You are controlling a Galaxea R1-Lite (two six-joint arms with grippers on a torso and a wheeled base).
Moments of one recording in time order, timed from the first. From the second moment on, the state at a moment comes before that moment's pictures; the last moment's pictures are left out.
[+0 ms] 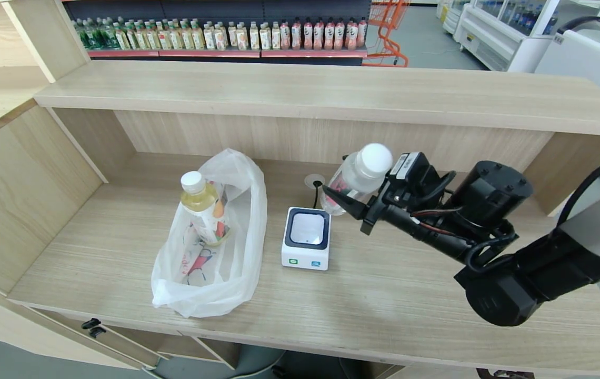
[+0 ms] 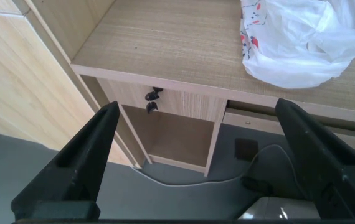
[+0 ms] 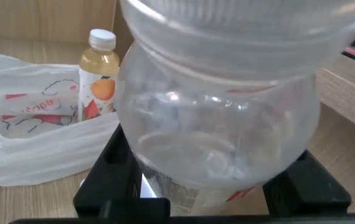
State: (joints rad) left arm 0.00 0.00 0.00 0.05 0.13 0.02; right arm 0.52 2.03 -0.85 -1.50 0.48 -0.48
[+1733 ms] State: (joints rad) left arm 0.00 0.00 0.00 0.05 0.13 0.02; right arm 0.53 2.21 -0.96 -1.57 0.60 -0.45
